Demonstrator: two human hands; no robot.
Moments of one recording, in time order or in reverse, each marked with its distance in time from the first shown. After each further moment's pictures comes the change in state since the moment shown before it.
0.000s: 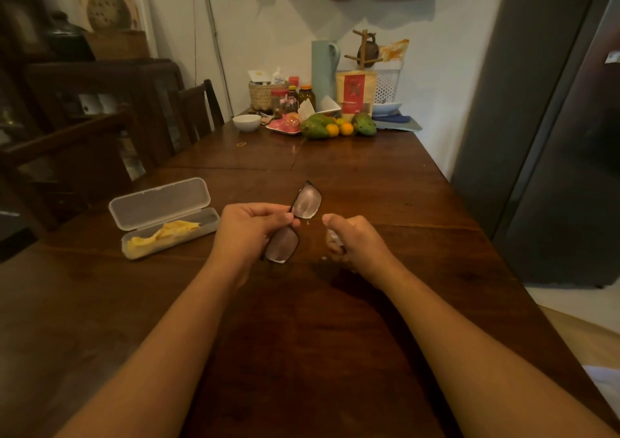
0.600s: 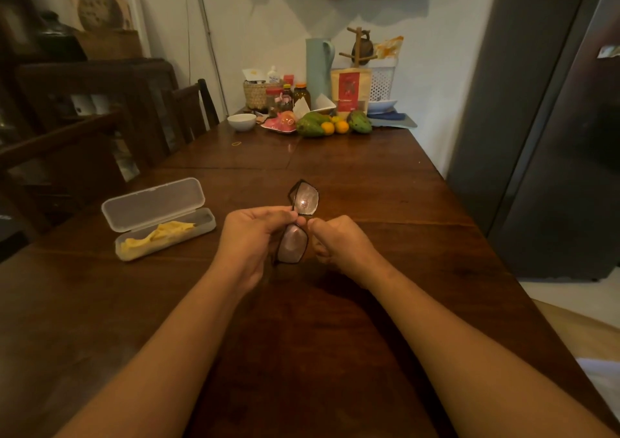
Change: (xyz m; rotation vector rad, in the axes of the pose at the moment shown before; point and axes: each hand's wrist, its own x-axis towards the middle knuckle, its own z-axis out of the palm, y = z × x) left_hand -0.001 -0.008 0.015 -0.215 0.000 -0.072; right_hand 0.005 0.004 0.013 0.041 -0.032 -0.035
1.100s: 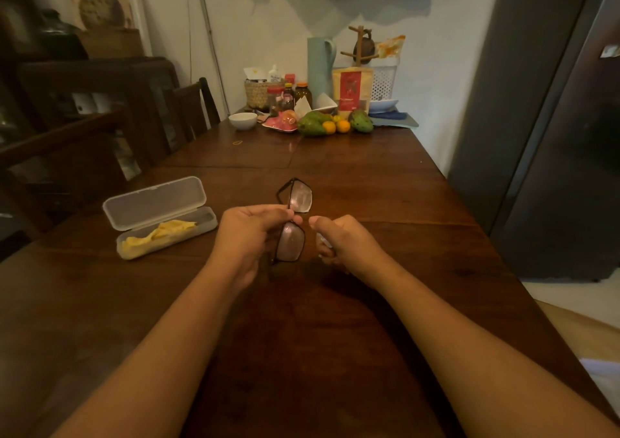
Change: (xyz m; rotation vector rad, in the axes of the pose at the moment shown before) left_hand 0.000 0.004 -0.005 0.102 0.011 0.012; right_hand -0.003 -0.003 -0.006 -0.035 -0.041 0.029
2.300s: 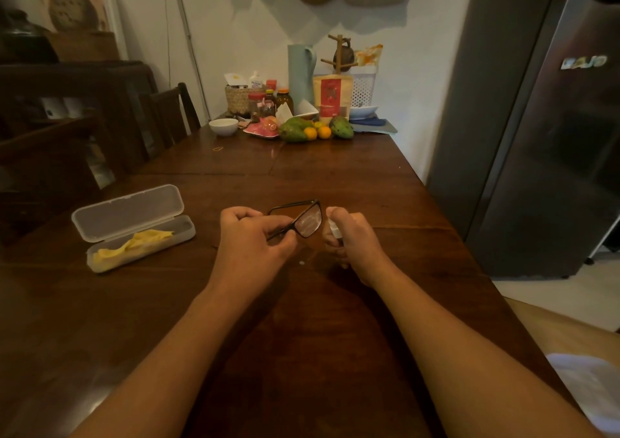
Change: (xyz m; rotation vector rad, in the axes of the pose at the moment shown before) left_hand -0.007 -0.017 0.017 0.913 0.142 0.594; right_hand -0.003 0.009 -0.029 0.079 0.193 0.025
